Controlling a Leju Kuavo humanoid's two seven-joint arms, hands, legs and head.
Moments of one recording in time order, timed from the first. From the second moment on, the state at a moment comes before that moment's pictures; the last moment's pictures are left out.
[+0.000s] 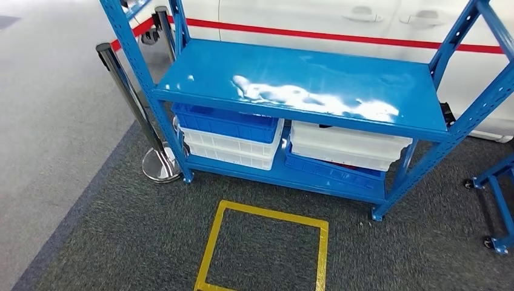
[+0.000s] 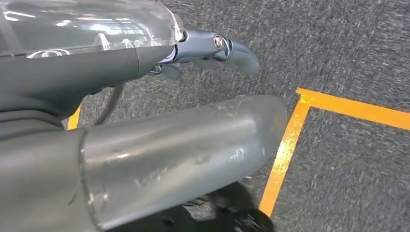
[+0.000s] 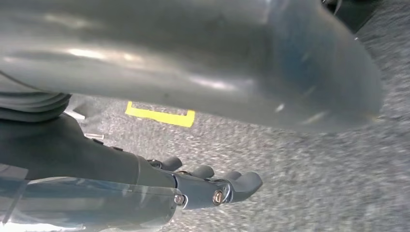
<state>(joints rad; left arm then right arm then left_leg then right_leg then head) -0.05 -0.17 1.23 -0.21 -1.00 0.10 -0.41 -0.02 0.14 -0.66 -0.19 0.59 -0.19 0.08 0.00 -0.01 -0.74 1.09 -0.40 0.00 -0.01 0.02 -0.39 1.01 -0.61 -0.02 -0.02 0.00</state>
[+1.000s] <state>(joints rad) -0.07 -0.18 1.25 -0.21 -1.00 0.11 -0.38 -0.04 0.14 -0.67 -0.19 0.61 -0.18 0.08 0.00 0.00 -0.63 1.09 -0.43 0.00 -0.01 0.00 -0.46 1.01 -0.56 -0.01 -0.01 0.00</state>
